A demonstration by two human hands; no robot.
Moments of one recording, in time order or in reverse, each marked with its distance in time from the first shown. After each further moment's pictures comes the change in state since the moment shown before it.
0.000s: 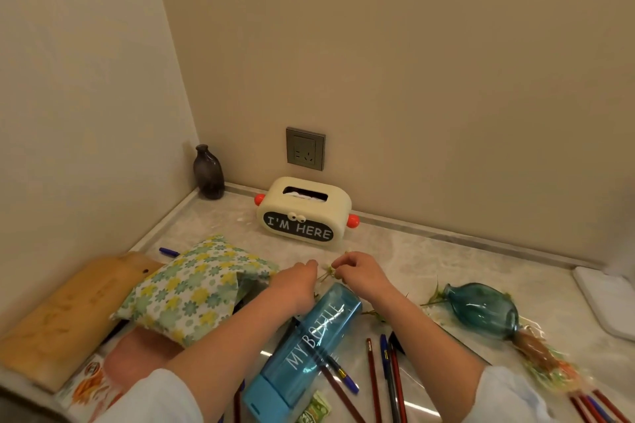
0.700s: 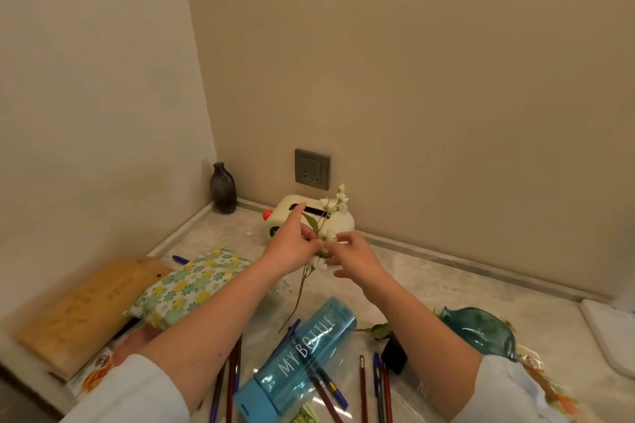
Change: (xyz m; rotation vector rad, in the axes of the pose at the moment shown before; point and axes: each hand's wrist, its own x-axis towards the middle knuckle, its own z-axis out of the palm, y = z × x) left_hand -0.011 0.010 -0.071 -0.818 0.492 0.041; right_hand -0.014 -0.054 -0.024 0.307 -0.040 -0.074
